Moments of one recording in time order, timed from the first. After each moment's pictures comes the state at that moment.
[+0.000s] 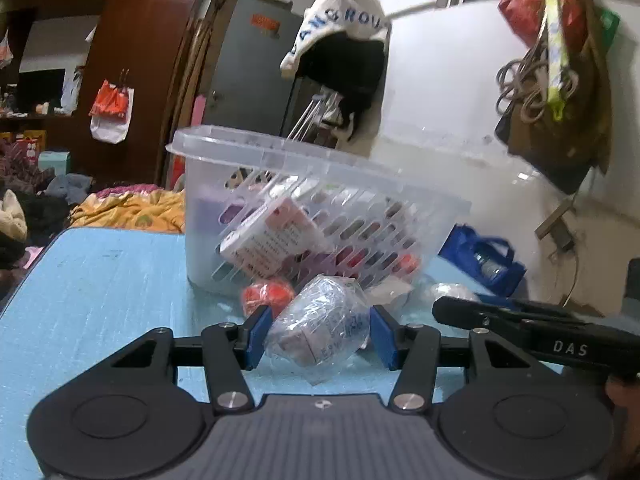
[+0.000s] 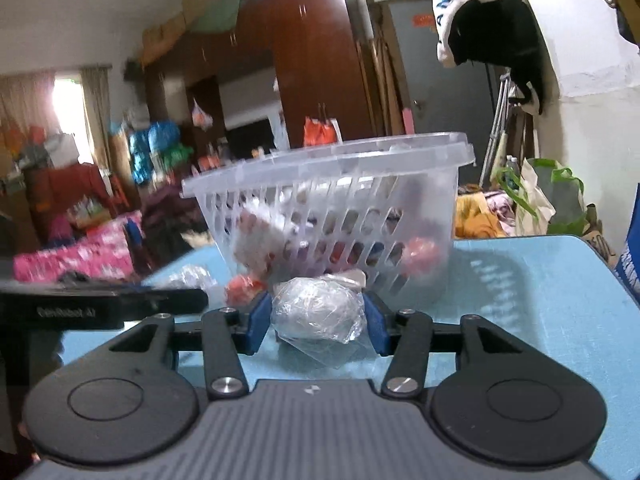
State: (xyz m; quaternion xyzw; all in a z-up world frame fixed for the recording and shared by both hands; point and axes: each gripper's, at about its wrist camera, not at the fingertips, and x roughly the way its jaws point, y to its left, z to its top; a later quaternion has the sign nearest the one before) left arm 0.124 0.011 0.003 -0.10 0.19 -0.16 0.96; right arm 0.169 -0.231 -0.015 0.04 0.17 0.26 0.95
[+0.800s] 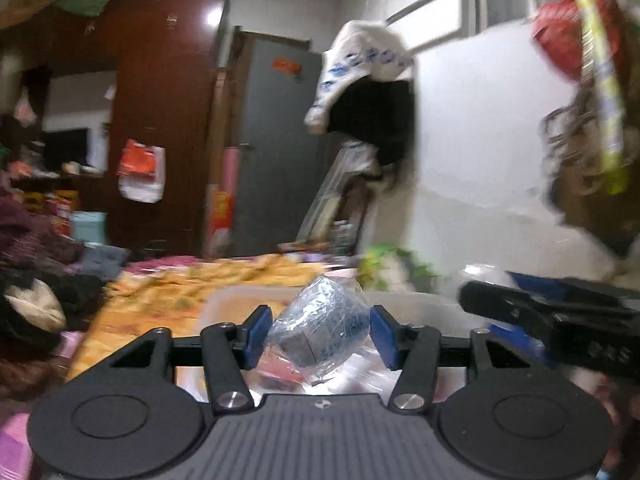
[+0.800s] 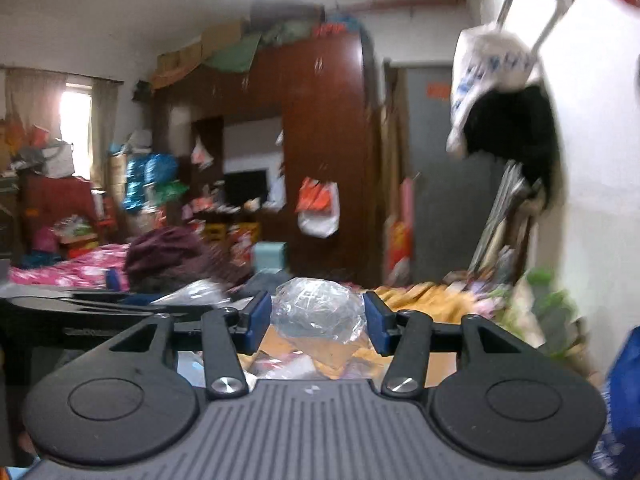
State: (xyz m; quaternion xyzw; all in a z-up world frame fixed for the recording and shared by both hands) left arm 0.234 0.001 0.129 -0.04 0.16 -0.07 0.98; right arm 0.252 -0.196 0.116 -0.01 0.10 0.24 0.96
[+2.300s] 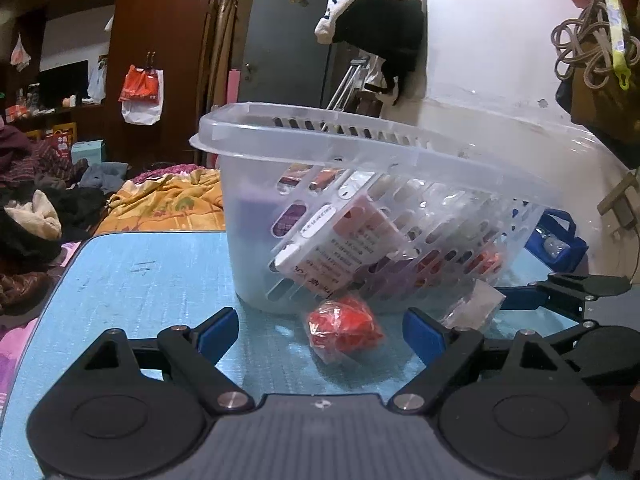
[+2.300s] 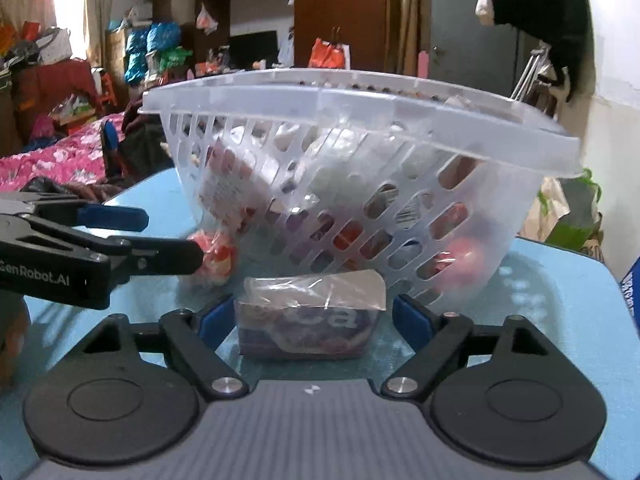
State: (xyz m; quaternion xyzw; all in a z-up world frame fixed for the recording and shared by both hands) left arm 0.196 0.028 0.006 -0.05 0.26 -0.09 0.96; right arm 0.239 -0.174 -0.017 -0.09 0.28 0.24 0.92
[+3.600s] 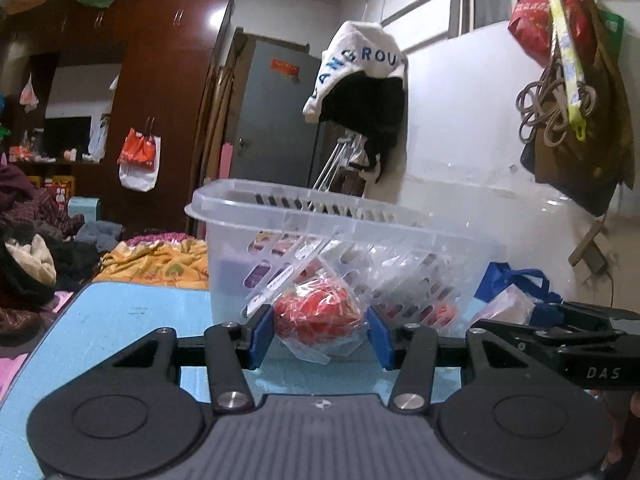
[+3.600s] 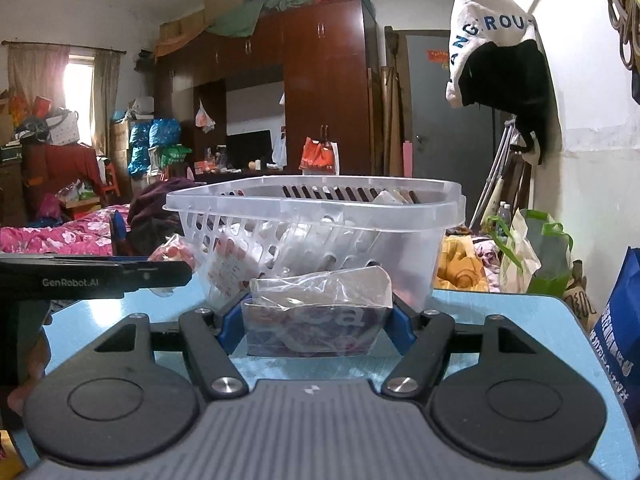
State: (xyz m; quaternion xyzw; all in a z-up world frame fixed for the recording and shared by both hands) left arm 0.135 0.020 0.012 -0.07 0.13 -0.11 0.98; right arm 0.182 -0.224 0.003 -0.03 0.13 0.24 0.96
